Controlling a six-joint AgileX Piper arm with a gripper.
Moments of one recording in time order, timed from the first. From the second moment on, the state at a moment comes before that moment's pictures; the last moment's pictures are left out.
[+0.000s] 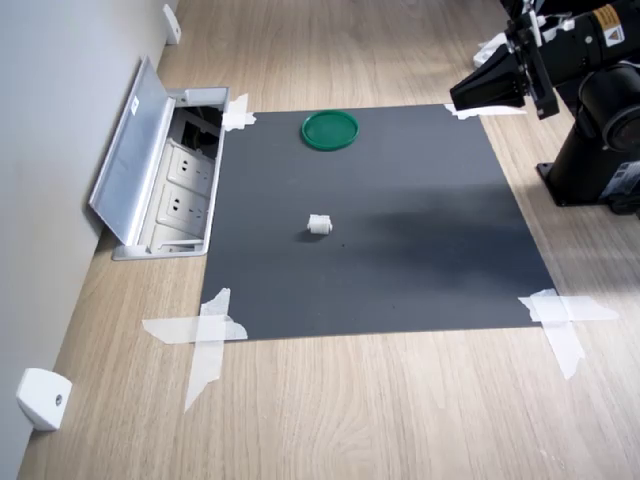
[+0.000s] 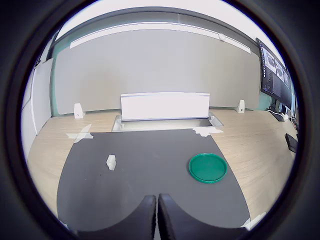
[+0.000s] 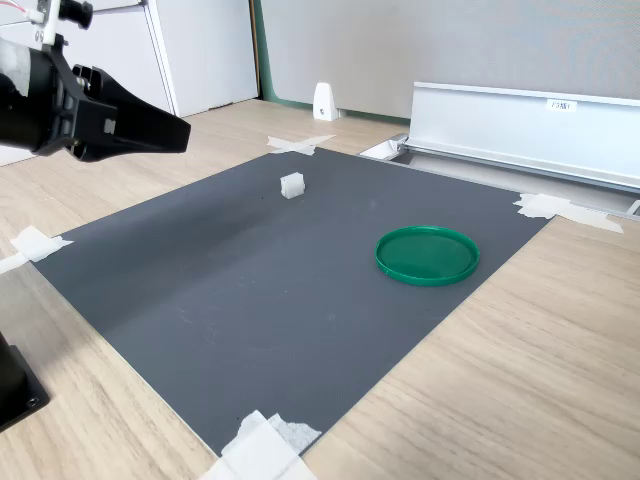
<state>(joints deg) -3.6 10.9 -9.2 -2.0 21.8 3.0</state>
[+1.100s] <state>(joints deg) -3.6 42.1 -32.7 -3.4 32.4 2.8</state>
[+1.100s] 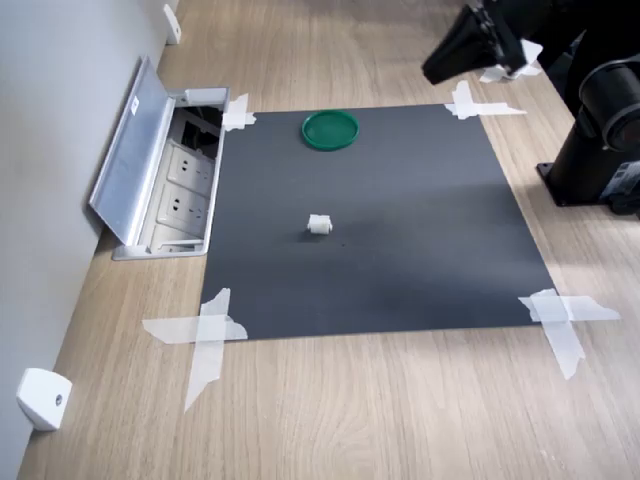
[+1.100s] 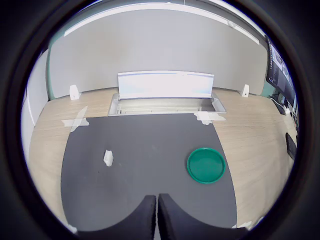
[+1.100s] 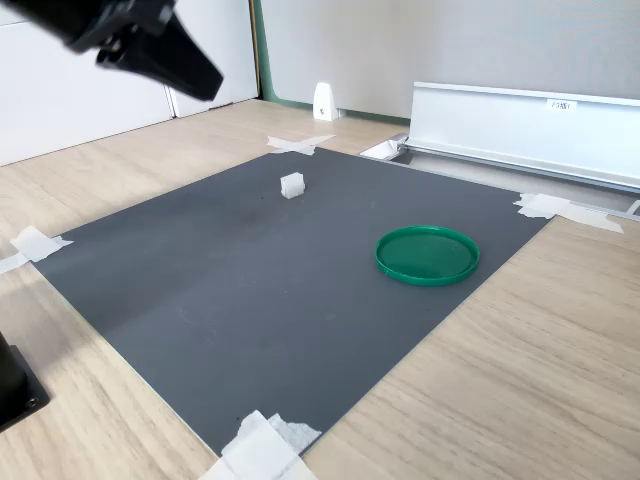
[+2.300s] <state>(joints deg) -0.7 95.0 -69.2 9.7 52.8 -23.9</state>
